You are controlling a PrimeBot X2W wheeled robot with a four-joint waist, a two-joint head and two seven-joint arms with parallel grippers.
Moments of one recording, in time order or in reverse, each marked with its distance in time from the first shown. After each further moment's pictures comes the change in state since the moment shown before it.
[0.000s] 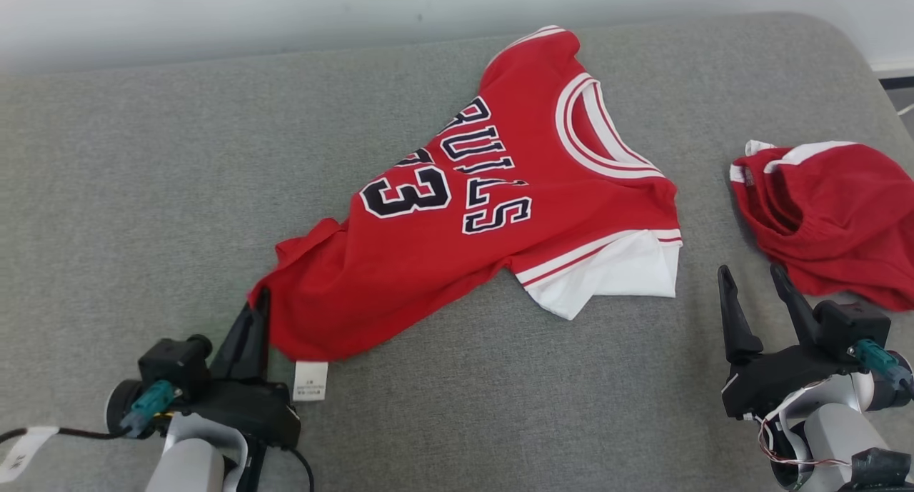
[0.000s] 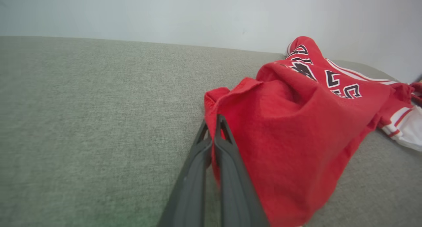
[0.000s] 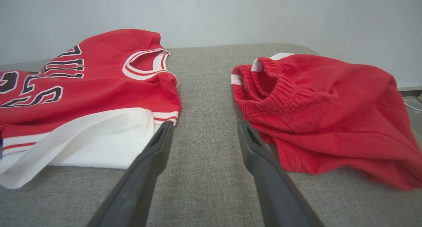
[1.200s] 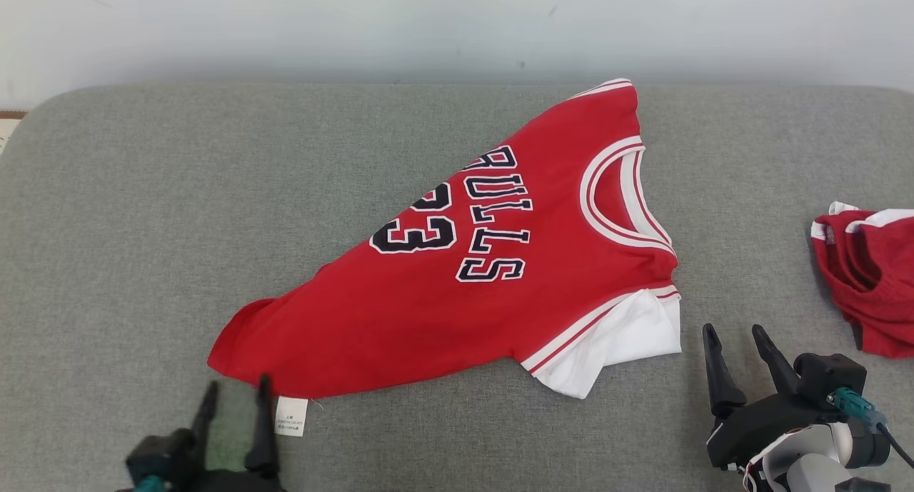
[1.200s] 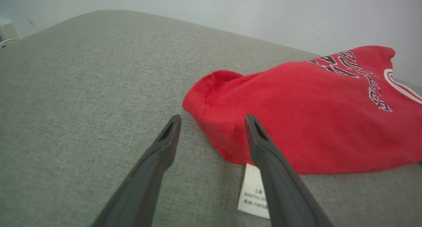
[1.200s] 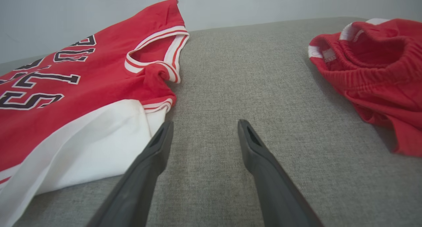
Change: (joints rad) left arm 0.219 0.001 0.031 -0.105 -0.119 0.124 0.000; right arm 0.080 0.048 -0.009 0.060 0.022 0.000 0.000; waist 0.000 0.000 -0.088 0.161
